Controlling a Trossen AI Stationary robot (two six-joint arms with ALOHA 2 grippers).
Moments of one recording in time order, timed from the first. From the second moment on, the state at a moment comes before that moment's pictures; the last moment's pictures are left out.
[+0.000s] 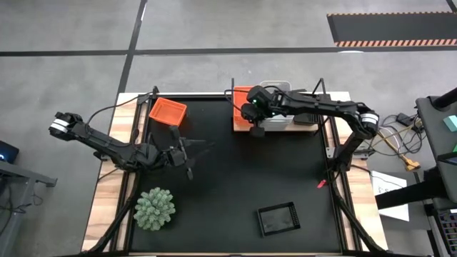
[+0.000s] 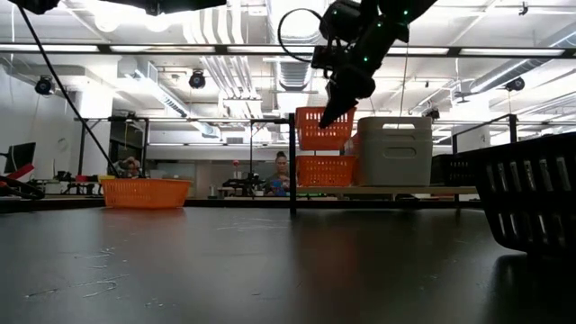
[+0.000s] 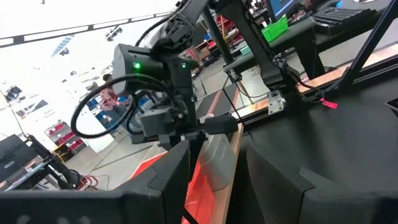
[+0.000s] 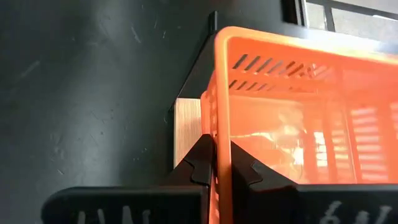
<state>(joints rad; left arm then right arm) -0.33 1.01 0.55 0.54 -0.68 0.56 -0.38 1.68 1.38 -0.62 -0.04 -0.45</state>
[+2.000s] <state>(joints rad) -0.17 1.00 0.56 0.28 -0.82 -0.16 -0.13 1.20 1.15 -0.85 -0.17 -0.14</state>
